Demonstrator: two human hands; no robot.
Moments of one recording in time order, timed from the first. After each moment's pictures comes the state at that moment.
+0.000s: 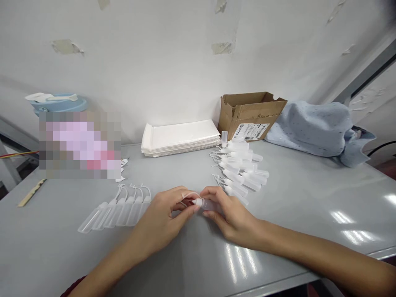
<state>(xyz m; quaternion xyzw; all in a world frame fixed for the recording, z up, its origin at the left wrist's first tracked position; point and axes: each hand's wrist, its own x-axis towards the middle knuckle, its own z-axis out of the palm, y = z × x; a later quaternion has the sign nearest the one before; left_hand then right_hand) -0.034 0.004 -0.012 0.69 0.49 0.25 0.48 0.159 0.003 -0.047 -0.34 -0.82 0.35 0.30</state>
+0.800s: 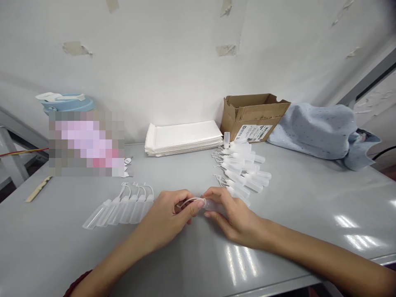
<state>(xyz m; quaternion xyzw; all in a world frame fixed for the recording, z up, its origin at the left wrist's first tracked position) -0.033 0.003 -0.008 0.68 0.52 0.21 0.48 0.163 0.003 -0.041 -0.32 -0.84 0.33 0.30</state>
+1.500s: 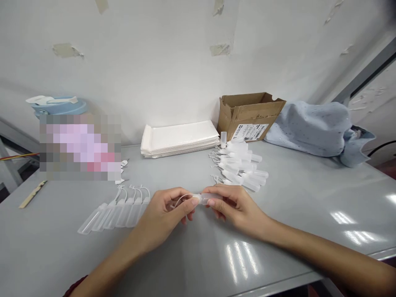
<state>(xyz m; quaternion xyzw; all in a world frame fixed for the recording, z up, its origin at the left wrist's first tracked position) -0.031 0.006 -0.008 0.63 0.49 0.28 0.54 0.166 0.010 -0.024 -0.38 -0.72 0.49 0.30</state>
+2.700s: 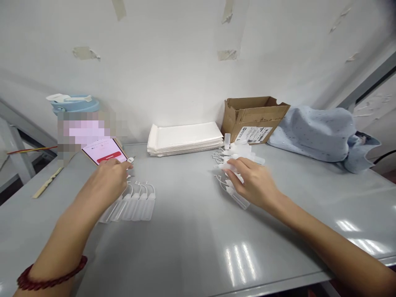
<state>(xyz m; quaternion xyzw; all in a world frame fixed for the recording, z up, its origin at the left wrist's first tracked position) -0.150 0.054 -0.014 0.75 0.65 0.05 -0.10 0.197 0.051 -0.029 -0.50 -0.83 -0.12 0.21</state>
